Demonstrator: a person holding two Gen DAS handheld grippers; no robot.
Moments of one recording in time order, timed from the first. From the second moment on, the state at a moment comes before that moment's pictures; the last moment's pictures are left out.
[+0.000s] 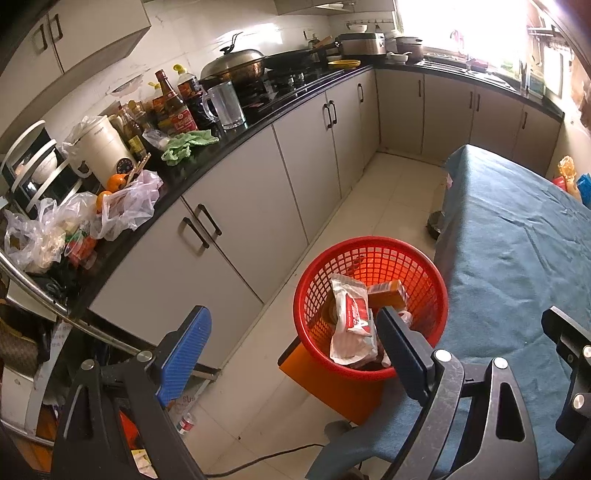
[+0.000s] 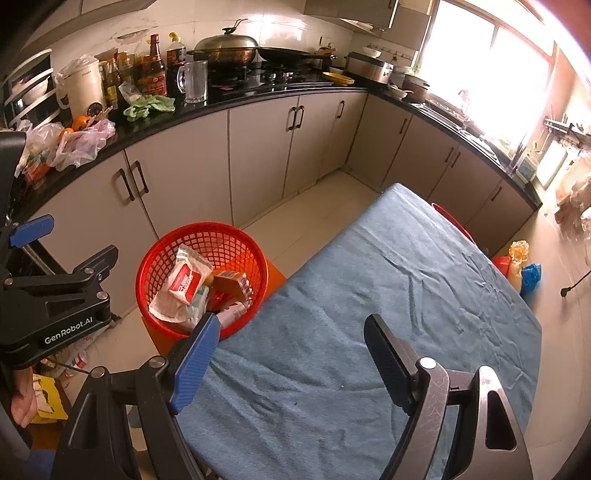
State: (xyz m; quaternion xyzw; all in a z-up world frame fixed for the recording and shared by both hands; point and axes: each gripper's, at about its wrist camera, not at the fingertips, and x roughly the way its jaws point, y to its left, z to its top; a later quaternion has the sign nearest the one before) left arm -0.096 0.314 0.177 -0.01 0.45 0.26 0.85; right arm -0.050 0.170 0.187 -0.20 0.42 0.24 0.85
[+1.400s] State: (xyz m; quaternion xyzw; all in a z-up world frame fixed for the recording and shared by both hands) left arm -0.092 0.311 0.168 -0.01 0.45 0.26 0.86; right arm -0.054 0.169 0.181 -0.21 0.42 0.24 0.85
